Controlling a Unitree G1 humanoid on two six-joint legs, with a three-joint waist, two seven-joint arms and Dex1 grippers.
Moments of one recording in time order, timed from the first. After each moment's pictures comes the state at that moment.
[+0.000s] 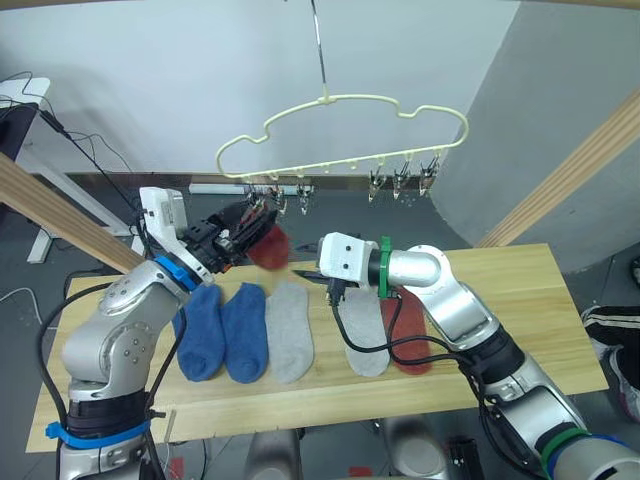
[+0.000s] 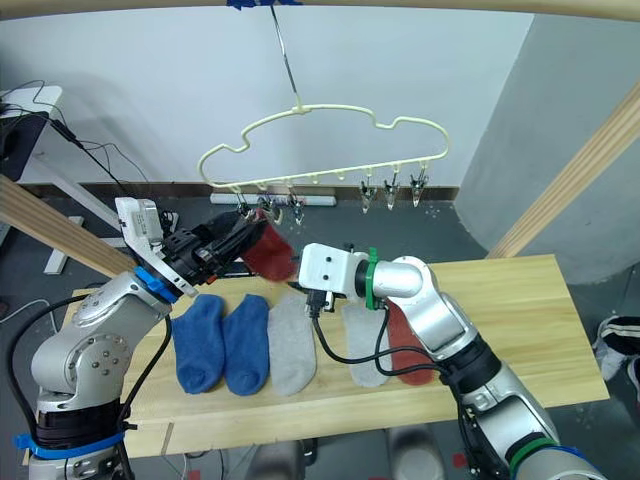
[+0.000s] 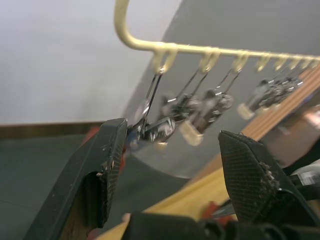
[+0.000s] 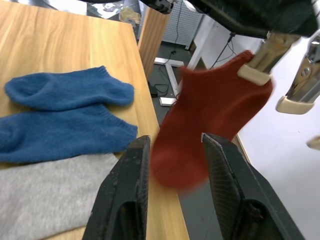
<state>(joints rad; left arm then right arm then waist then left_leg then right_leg) -0.24 0.52 0.24 -0.33 -0.68 0.52 -0.53 -0.62 -0.30 0.44 -0.13 -0.10 0.22 0.86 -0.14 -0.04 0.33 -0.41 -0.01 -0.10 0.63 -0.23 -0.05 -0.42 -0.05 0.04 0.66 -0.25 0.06</state>
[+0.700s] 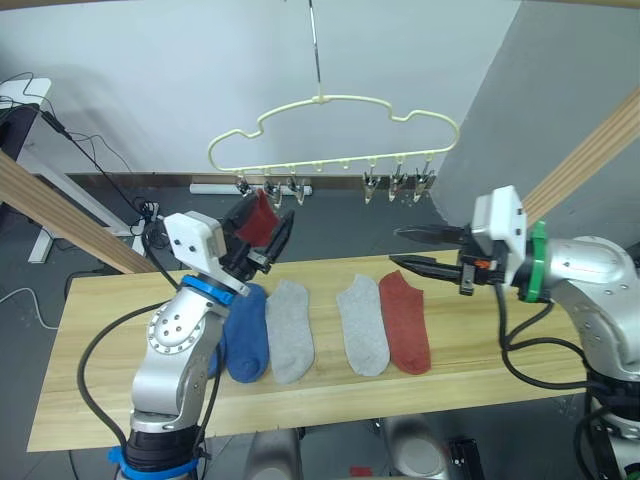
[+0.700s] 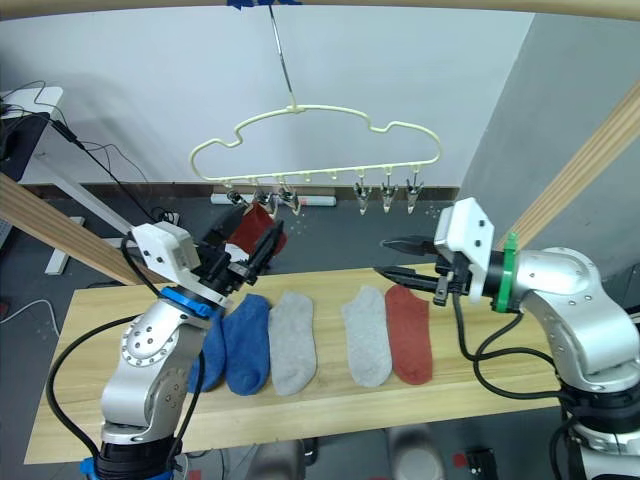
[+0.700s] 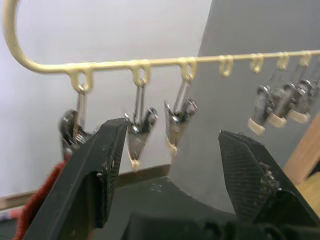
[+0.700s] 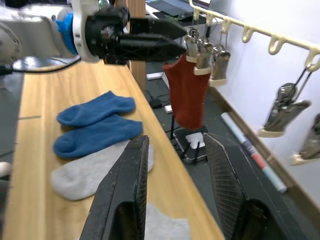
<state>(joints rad) -0.13 0.28 0.07 -0.44 -0.32 0.21 -0.34 -0.41 -0.69 -0.11 -0.57 0.54 0.69 0.97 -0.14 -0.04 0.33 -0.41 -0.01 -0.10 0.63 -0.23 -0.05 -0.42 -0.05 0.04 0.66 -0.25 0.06</state>
